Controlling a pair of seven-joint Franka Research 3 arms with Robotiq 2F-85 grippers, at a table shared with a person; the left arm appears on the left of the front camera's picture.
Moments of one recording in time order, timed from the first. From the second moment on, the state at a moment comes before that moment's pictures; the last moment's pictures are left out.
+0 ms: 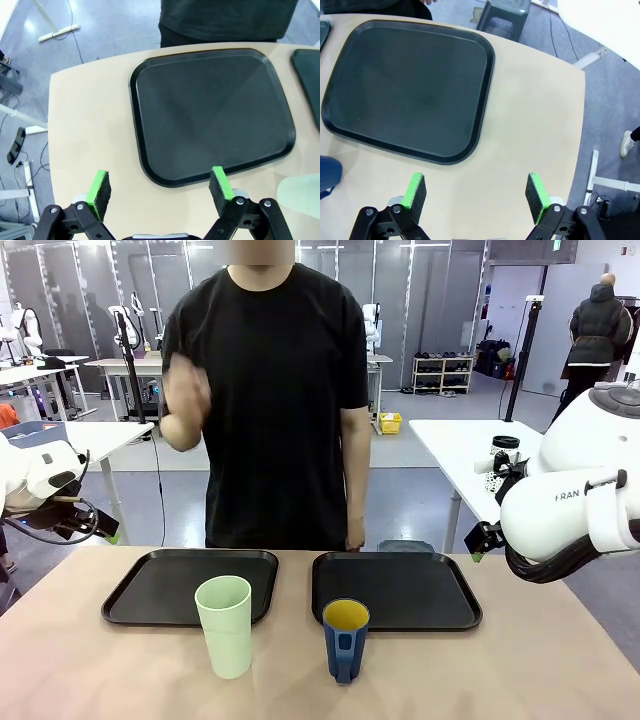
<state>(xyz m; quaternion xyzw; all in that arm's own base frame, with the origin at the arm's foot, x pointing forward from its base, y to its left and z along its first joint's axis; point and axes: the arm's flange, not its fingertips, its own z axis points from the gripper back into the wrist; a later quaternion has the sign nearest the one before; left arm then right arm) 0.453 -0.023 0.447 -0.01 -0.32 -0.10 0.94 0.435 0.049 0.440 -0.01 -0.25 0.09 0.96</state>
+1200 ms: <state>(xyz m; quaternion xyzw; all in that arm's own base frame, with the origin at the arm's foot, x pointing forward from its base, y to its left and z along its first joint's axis) 0.451 -0.024 0.454 0.01 -0.33 -0.18 0.93 0.435 0.049 0.440 -0.01 -0.25 0.09 0.96</state>
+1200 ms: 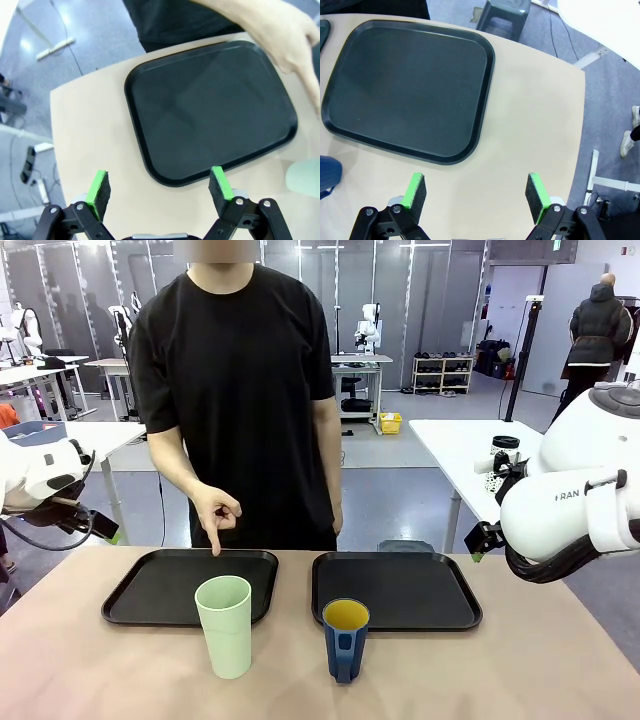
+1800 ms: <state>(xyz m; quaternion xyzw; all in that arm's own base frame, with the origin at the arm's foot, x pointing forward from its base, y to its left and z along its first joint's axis) 0.455 0.022 0.451 0.08 -0.24 -0.50 0.83 0.435 0.048 0.440 -0.01 -0.25 0.09 0.96</state>
